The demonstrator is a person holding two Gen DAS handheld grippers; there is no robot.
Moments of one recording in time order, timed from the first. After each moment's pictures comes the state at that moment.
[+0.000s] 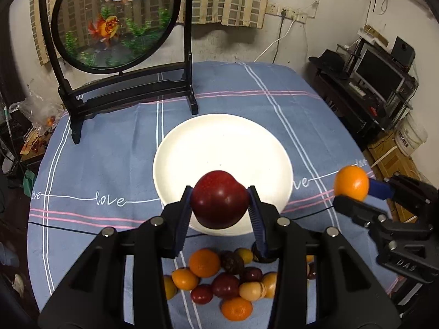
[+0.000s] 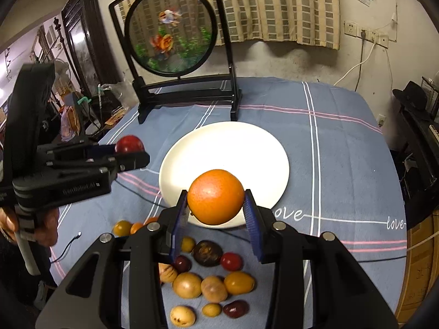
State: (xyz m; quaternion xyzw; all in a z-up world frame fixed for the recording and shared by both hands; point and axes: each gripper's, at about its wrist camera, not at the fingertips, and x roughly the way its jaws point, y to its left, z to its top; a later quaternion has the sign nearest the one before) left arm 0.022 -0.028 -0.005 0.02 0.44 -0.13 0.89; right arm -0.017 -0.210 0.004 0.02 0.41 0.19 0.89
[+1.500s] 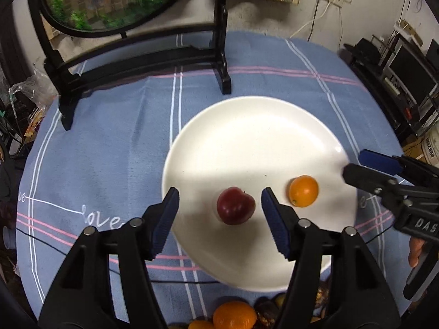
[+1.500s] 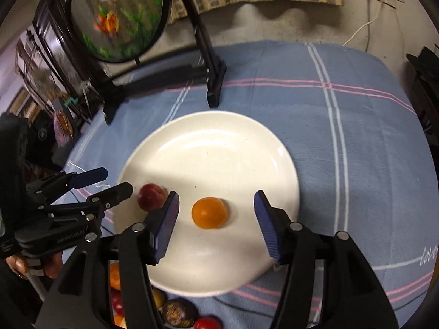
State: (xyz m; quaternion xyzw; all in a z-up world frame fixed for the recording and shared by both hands) left arm 0.110 -0.012 -0.079 0.01 0.49 -0.07 0.87; right arm 0.103 -0.218 -0.064 0.07 0.48 0.19 0.85
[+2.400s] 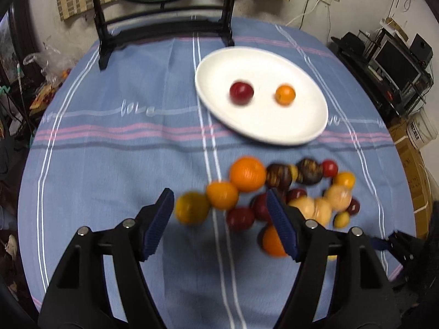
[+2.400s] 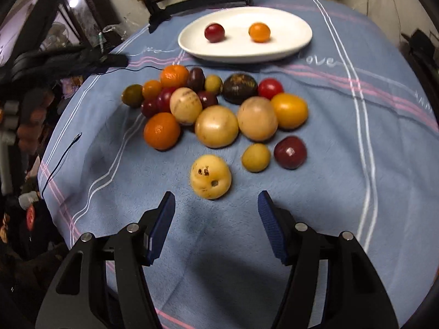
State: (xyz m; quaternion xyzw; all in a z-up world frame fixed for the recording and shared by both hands) left arm -0.061 0.044 -0.083 0.00 0.51 -0.09 0.86; right arm -0.155 -0.195 -0.117 0.02 0.54 0.20 0.82
